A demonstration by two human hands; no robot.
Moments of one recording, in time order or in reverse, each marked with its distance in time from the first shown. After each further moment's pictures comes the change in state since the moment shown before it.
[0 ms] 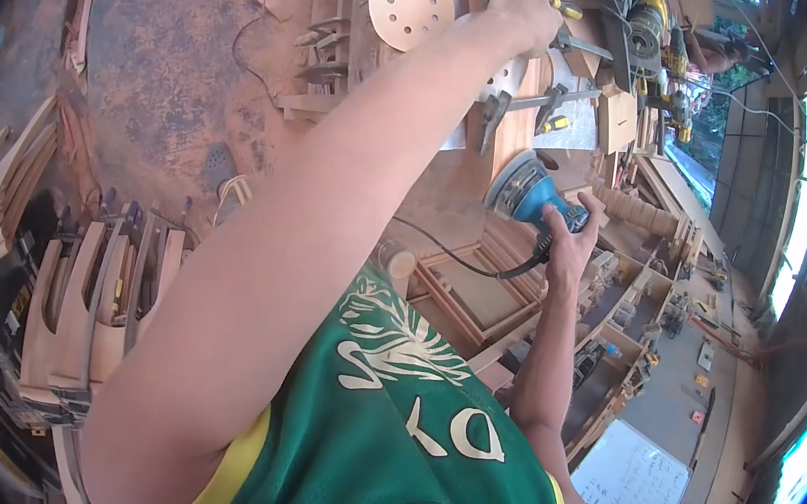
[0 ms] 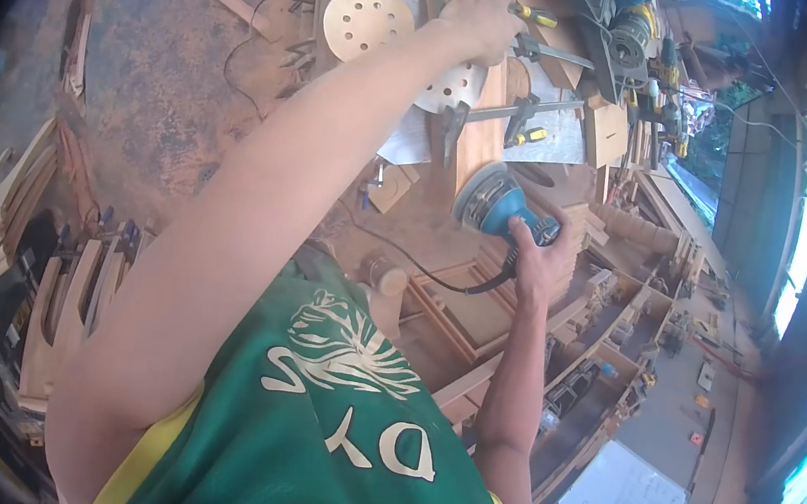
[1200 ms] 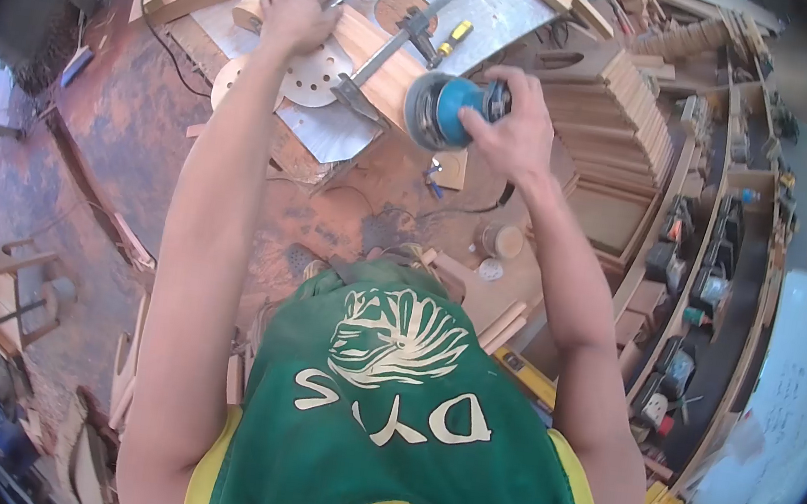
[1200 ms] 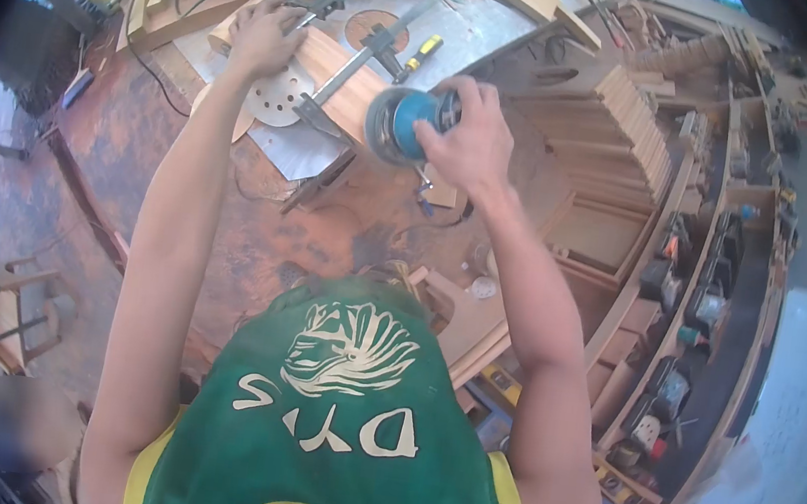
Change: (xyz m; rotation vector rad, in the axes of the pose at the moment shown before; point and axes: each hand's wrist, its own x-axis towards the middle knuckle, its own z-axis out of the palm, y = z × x) left_hand 0.020 -0.017 0.028 0.088 0.088 0.105; right_hand -0.011 -0.020 0.010 -0.186 0.162 -0.190
